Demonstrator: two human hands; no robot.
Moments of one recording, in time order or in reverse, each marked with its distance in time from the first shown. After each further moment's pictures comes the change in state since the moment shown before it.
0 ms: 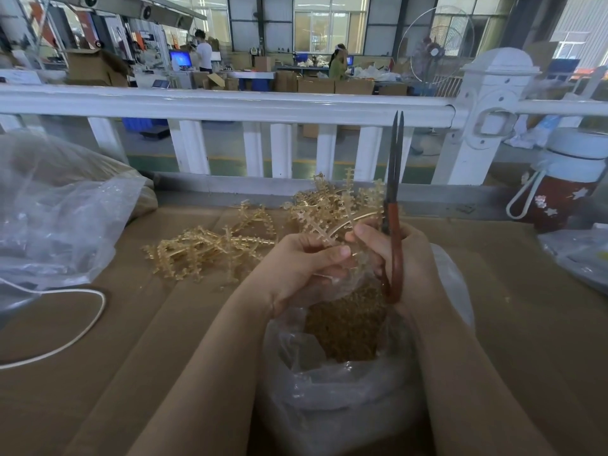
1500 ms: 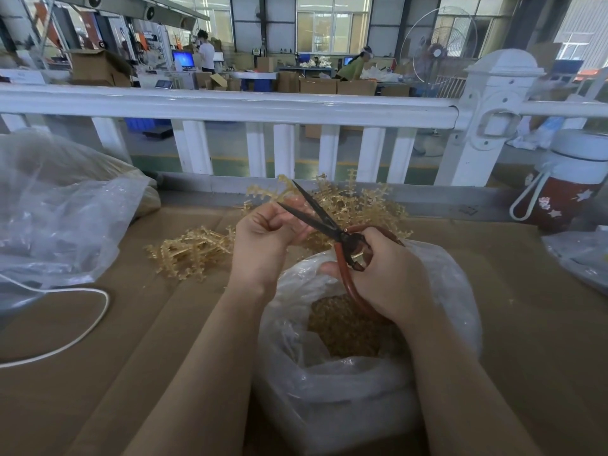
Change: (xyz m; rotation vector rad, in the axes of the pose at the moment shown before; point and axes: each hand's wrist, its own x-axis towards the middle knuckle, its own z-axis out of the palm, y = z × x) left_hand 0.004 0.003 -0.015 -0.144 0.417 0.482; right_hand 0.003 0.022 -0.003 -1.136 -0.033 -0.324
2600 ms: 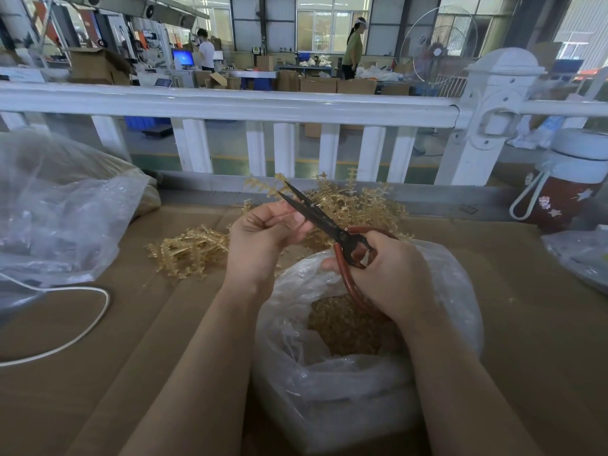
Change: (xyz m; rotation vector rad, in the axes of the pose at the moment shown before) left_hand 0.000 0.003 -0.006 -0.114 -0.007 -0.070; right_hand -0.002 -0.003 -0.001 0.020 0.077 -0.021
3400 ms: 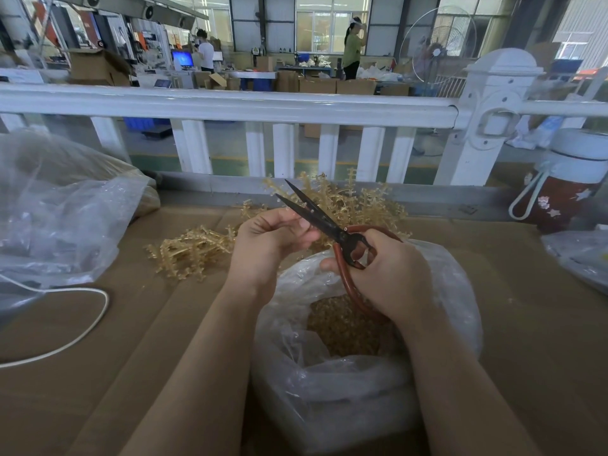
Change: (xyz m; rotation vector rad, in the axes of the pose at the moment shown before) left_hand -0.003 0.001 0.002 0.068 -0.064 -0.070; right_hand -0.001 0.000 0.000 -0.048 0.031 -0.021
